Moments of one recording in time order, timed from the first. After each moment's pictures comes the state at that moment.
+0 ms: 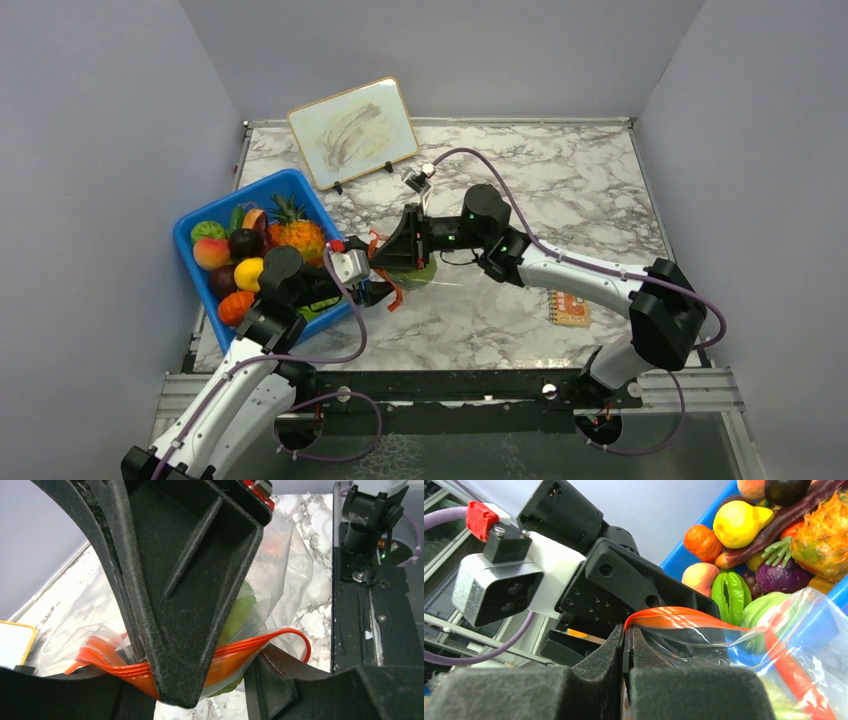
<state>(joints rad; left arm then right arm) -0.45 0.59 0.49 0.06 0.82 0.21 0.92 1.55 1.07 0.54 -0.74 0.78</state>
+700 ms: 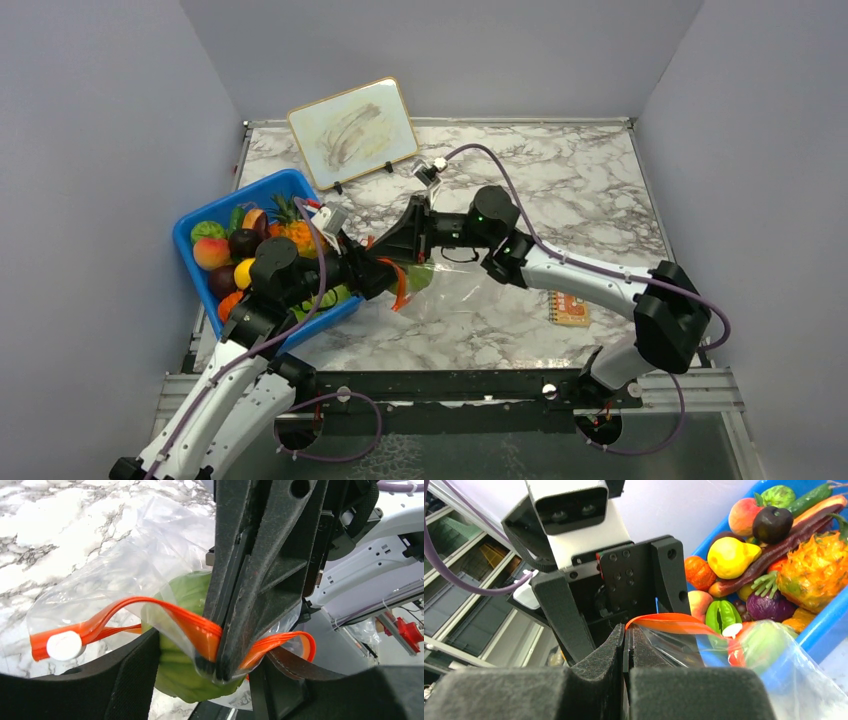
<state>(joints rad) -0.46 0.58 0.63 -0.15 0.57 -0.52 0.92 1.54 1.07 0.66 -0.69 0.80</state>
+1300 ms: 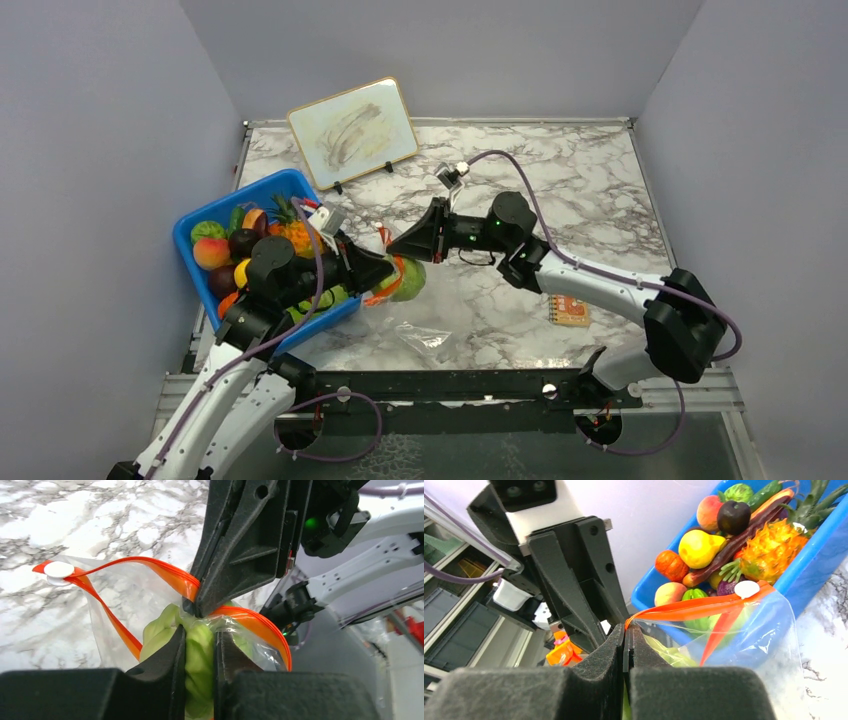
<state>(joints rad) -0.46 0.56 0.68 -0.24 0.56 -0.52 0.85 1.44 0.92 0.66 -0.65 0.77</state>
